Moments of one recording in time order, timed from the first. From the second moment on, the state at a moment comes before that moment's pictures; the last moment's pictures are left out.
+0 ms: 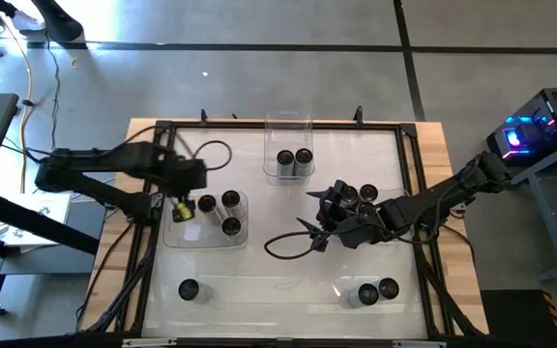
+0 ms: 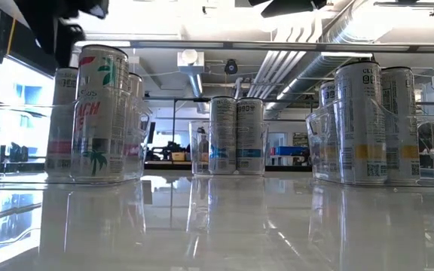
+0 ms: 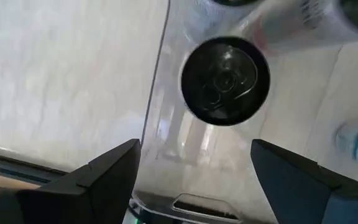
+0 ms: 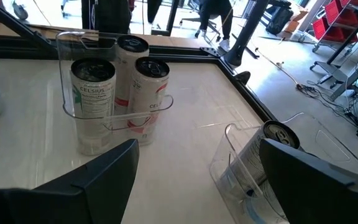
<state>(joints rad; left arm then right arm) 0.01 1.15 1.19 -1.44 -0.06 -0.24 0.41 1.43 1.10 -0.23 0.81 0.16</state>
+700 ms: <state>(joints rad) -0.82 1.14 1.19 -1.16 -0.56 -0.81 0.41 1.61 1.10 0.27 0.45 -0.12</state>
